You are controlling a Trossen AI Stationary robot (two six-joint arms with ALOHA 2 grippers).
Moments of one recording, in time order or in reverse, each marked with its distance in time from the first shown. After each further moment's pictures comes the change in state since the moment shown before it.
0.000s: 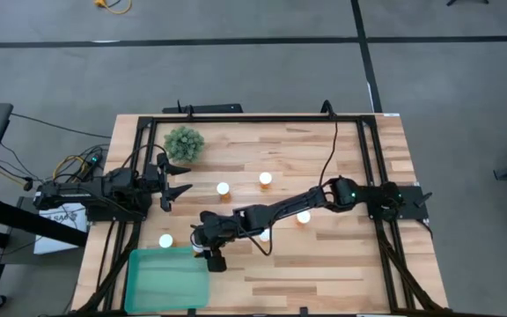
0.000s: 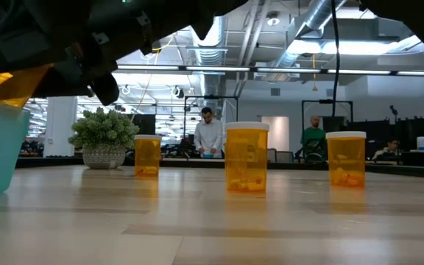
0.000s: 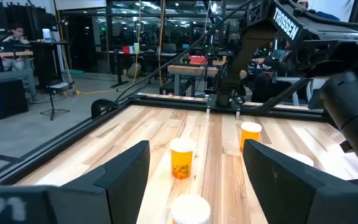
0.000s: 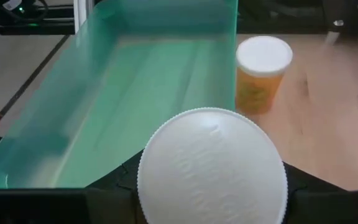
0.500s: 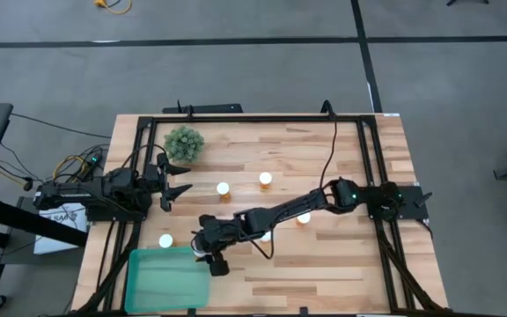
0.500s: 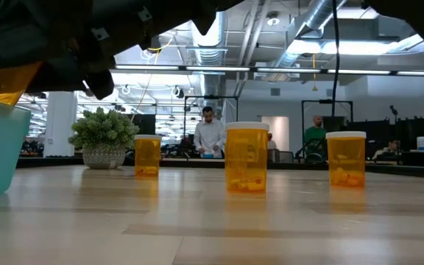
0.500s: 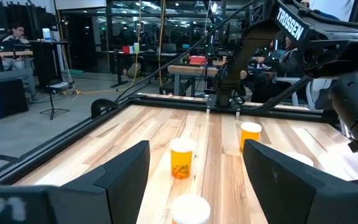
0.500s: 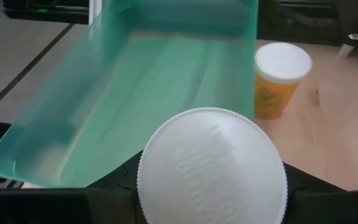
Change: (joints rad) left arm 0.000 0.000 0.000 0.000 0.000 -0.001; right arm 0.025 0.000 0.000 -0.002 0.002 -0.076
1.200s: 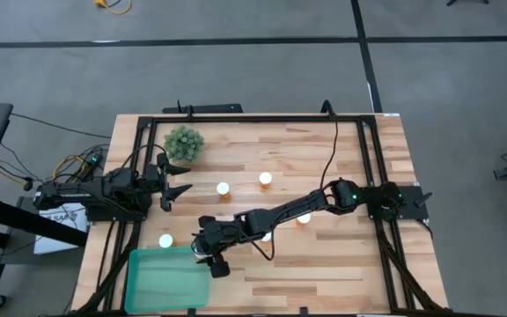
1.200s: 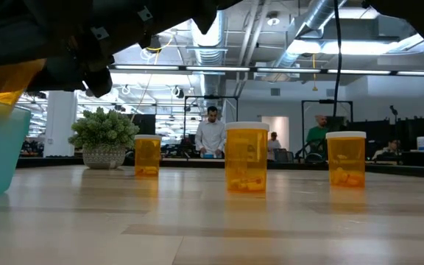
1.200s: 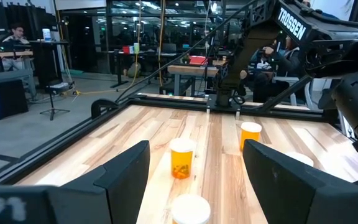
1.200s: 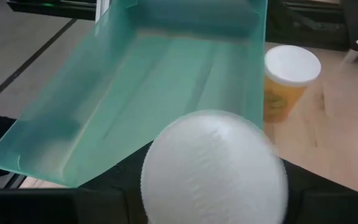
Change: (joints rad) left arm 0.000 0.000 0.000 0.000 0.000 0.000; right arm 0.003 0.000 0.000 0.001 0.003 -0.024
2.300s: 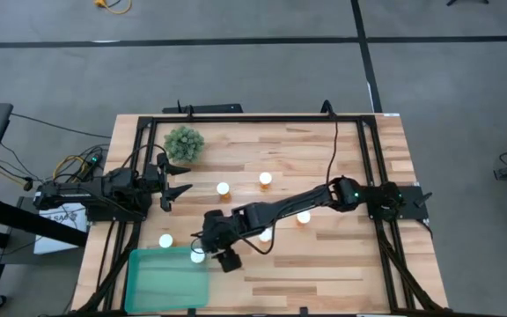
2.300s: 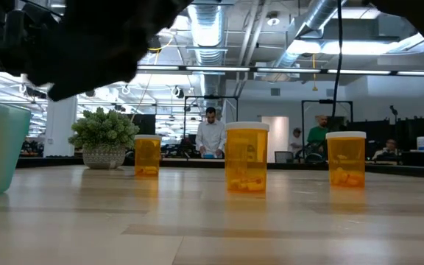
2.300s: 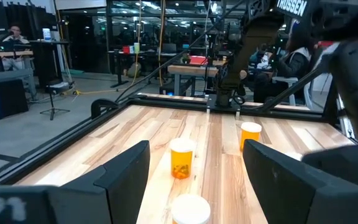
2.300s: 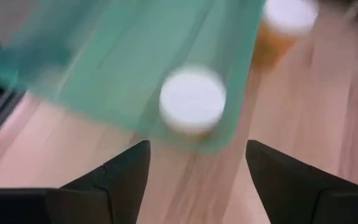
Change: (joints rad) left arm 0.000 0.000 0.000 0.000 0.000 0.003; right arm -0.013 -0.034 0.133 -0.453 0.011 -0.149
